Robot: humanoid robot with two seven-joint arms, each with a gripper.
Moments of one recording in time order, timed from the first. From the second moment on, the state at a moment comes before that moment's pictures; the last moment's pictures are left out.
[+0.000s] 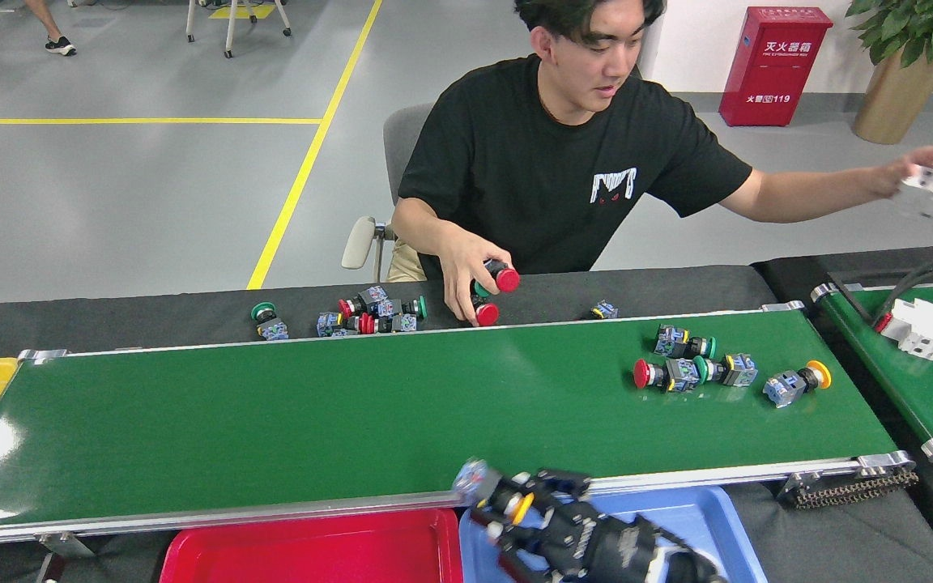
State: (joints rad) left arm 0.36 0.09 0.63 -1.66 -1.31 -0.50 0.05; right arm -0.15 -0.06 0.48 -1.42 1.18 -0.77 0.00
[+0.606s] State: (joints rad) left arm 0.36 0.09 0.63 -1.66 -1.31 -0.50 0.05; right arm 0.22 -0.10 0.08 -1.62 1.18 -0.14 -0.13
